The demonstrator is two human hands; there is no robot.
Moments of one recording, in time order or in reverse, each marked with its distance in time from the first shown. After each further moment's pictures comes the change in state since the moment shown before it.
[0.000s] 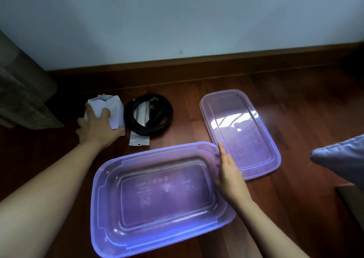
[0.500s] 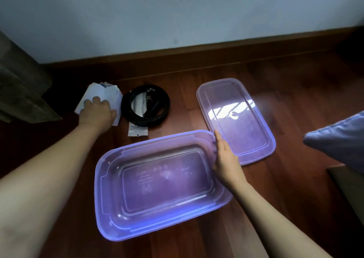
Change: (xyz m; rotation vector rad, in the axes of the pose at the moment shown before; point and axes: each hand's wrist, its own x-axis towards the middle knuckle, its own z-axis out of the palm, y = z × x) left_hand 0.012 0.009 -0.009 0.310 -0.003 0.204; right_hand -0.001 -0.003 0.000 -0.025 -0.001 -0.010
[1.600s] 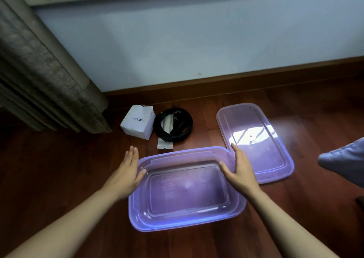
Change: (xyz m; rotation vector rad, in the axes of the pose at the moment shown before) left_hand -0.169 -0.004 -0.028 -0.428 -0.270 0.048; right_hand 0.006 0.000 -0.012 0.226 0.110 -0.146
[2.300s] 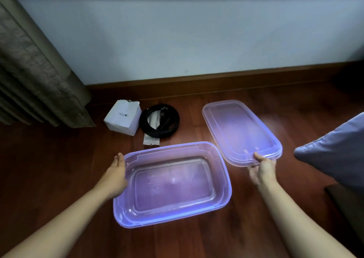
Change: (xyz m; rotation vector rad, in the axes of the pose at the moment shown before) left_hand 0.006 -0.004 0.025 -0.110 -0.085 -0.159; right_hand 0.014 0.054 -0.054 1.372 0.580 0.623
